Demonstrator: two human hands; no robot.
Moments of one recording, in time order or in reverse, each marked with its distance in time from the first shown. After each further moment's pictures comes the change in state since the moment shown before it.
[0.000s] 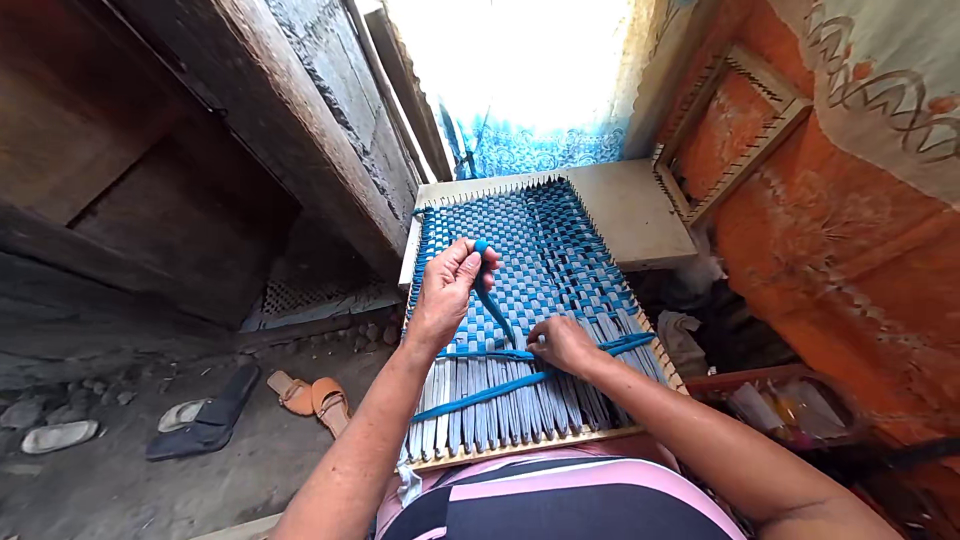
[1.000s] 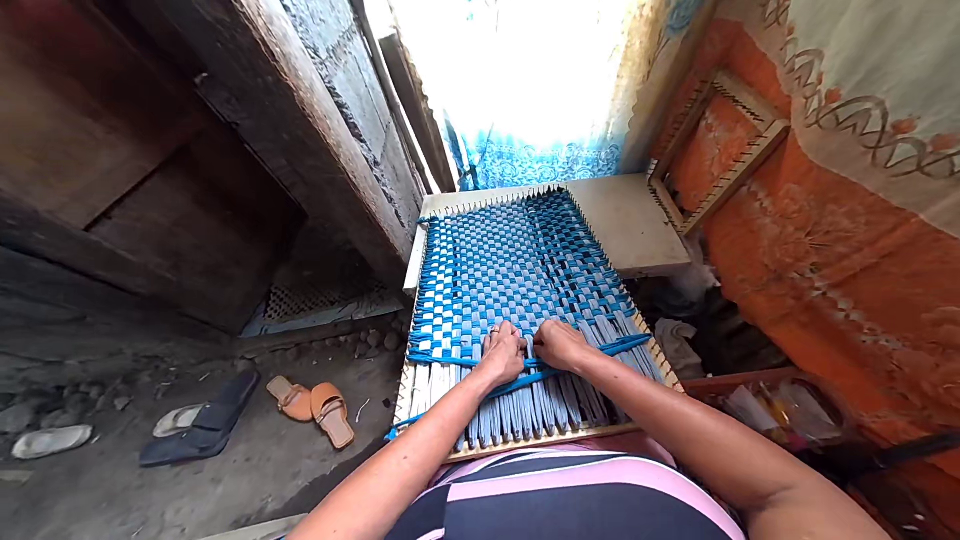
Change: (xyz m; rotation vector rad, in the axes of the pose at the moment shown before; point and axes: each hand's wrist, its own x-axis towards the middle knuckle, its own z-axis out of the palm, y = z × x) left_hand -0.037 -0.093 0.051 0.877 -0.508 -0.546; right_hand 0.005 -0.012 -0.001 -0.157 -0.122 0.105
